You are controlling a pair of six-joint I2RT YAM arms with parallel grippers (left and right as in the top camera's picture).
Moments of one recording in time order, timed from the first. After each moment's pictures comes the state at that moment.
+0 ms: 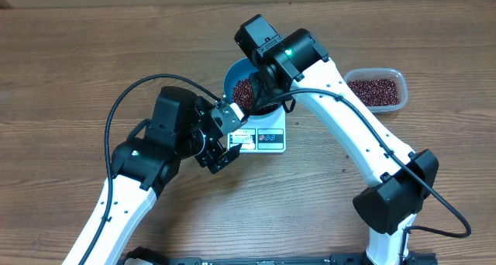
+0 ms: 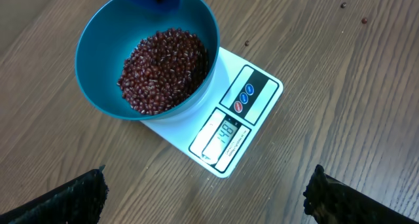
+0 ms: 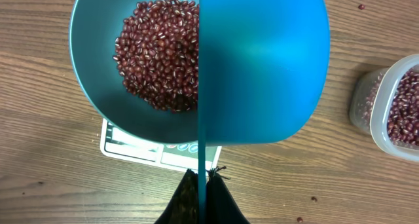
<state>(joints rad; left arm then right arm) -0.38 1.19 1.00 -0.68 0.30 0.55 0.63 2.00 2.07 -1.41 0.19 0.38</state>
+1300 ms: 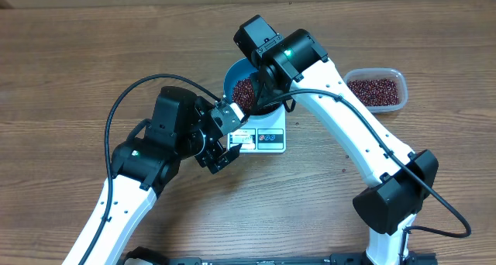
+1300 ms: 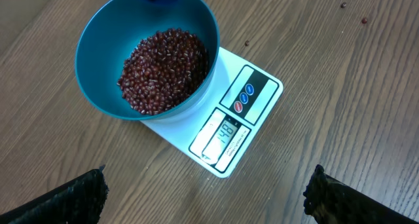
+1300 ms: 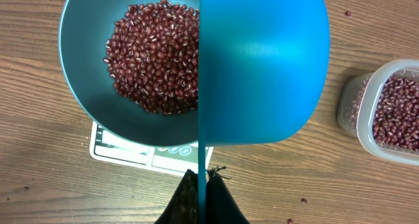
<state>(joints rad) -0.38 1.19 1.00 -0.68 0.30 0.55 0.64 2.00 2.07 -1.41 0.22 0.37</state>
